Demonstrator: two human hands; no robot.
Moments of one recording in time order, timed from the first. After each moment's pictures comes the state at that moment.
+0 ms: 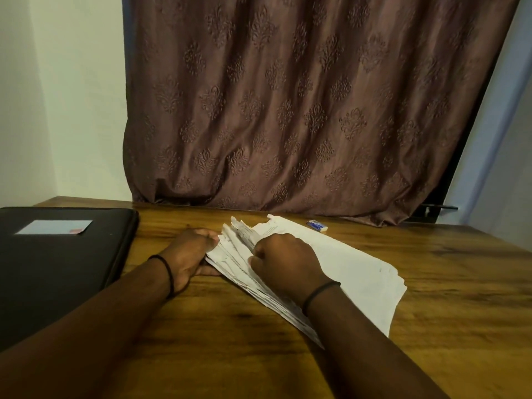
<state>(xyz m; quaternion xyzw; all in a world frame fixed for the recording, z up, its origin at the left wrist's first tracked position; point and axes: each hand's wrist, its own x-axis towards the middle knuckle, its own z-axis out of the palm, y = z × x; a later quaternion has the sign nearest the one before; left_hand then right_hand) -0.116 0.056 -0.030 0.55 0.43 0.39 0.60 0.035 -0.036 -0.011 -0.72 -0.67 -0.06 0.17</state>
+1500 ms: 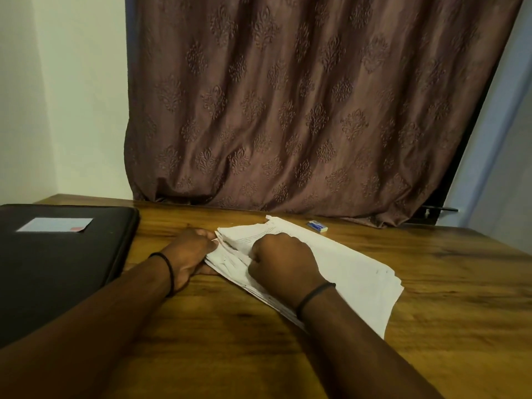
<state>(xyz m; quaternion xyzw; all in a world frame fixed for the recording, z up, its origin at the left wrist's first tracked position) -0.116 0.064 -0.034 0.56 0.44 0.38 0.59 0.026 -0.040 -0.008 -0.71 -0.68 -0.10 0.15</state>
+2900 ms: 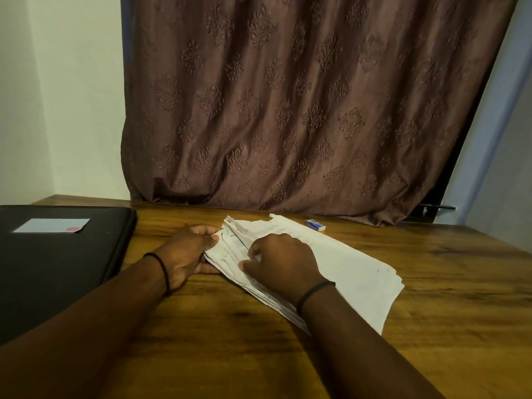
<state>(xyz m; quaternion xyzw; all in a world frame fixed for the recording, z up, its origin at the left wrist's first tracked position) -0.118 0.057 -0.029 0.54 0.40 0.38 0.63 0.034 -0.038 -0.010 -0.72 -0.67 -0.07 0.15</state>
